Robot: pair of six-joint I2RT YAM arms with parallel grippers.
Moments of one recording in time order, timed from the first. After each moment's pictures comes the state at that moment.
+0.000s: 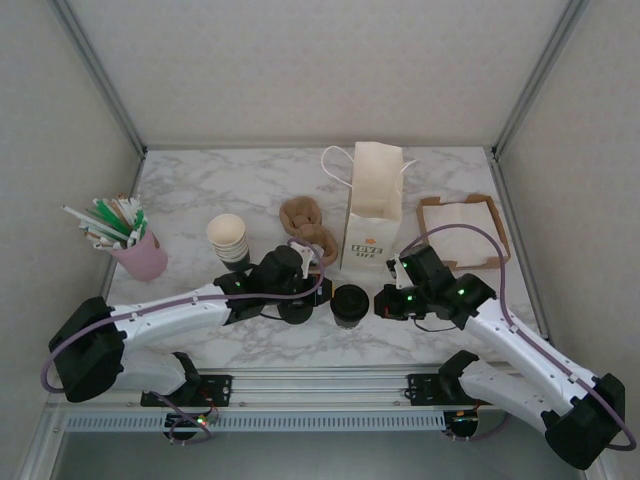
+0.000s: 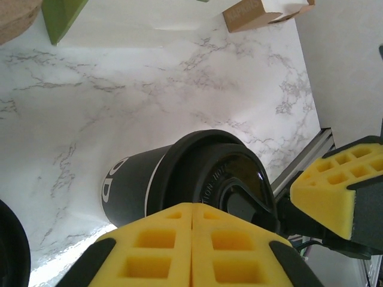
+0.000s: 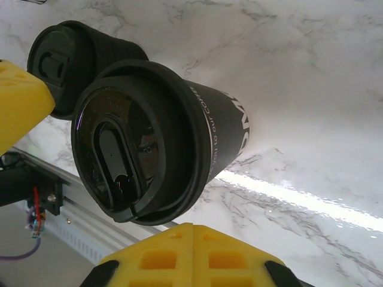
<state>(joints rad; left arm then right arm) -0.90 1.30 0.74 -0.07 0.21 -0.84 0.66 0.90 0.73 -0.84 -0.35 0.66</state>
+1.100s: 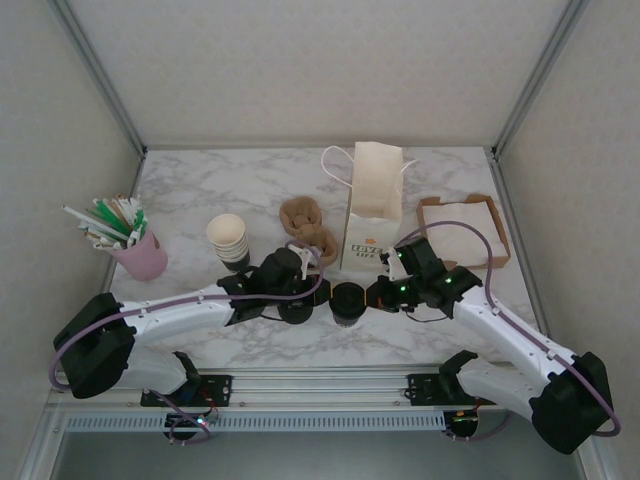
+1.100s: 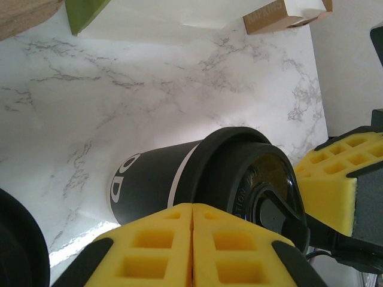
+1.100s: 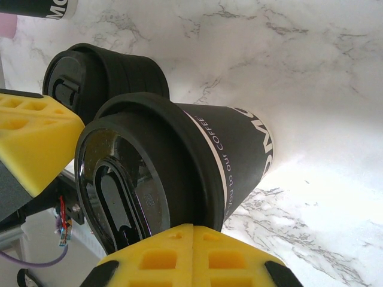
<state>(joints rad) -0.89 1.33 0.69 -0.01 0.21 -0.88 0.60 1.04 0.71 -0.70 -0.46 0.64</state>
